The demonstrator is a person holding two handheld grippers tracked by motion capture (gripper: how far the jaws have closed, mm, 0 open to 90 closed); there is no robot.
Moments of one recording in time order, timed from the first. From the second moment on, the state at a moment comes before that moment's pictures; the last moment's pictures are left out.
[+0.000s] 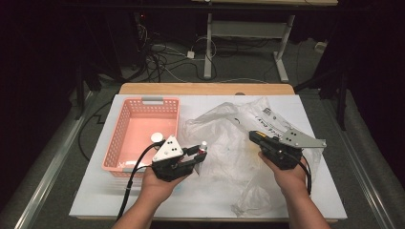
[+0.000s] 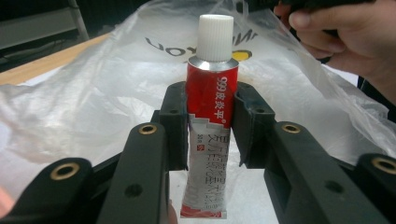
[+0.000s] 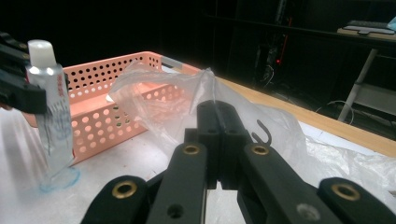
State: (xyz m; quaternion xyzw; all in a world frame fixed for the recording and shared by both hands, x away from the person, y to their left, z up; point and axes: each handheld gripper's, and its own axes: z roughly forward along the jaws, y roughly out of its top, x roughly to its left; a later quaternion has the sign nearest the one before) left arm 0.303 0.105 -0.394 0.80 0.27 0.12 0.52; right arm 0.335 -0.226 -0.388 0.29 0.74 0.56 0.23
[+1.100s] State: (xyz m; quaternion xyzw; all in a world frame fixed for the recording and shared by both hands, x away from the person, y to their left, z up) left arm 0.367 0.003 -0.421 0.83 0.26 0.12 0.47; right arm 0.333 -0.237 -0.376 0.30 0.72 0.58 0.24
